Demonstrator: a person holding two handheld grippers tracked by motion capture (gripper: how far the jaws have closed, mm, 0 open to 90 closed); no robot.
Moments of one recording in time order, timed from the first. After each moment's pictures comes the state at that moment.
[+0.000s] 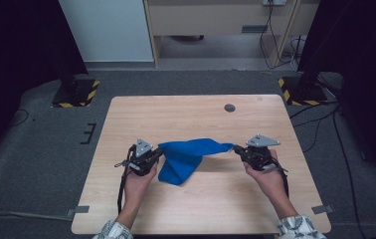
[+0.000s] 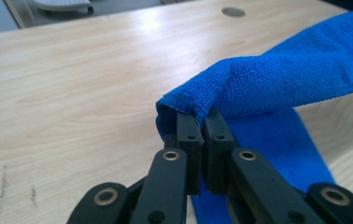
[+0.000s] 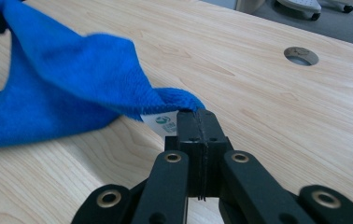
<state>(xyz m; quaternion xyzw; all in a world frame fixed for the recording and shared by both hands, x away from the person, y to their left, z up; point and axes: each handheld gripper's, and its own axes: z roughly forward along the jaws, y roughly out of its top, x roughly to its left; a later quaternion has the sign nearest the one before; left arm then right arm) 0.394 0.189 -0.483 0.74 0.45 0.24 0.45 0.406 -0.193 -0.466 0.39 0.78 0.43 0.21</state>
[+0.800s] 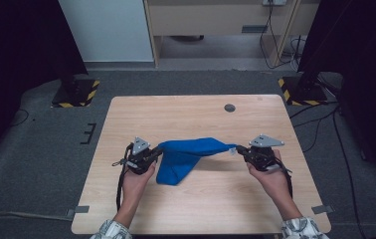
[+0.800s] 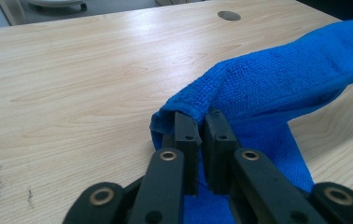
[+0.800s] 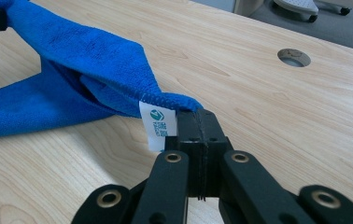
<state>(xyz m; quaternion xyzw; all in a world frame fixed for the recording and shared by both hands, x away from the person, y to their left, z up) 0.396 0.194 -0.481 0.74 0.45 0.22 0.45 0.400 -0.200 -0.460 0.39 0.78 0.43 0.22</state>
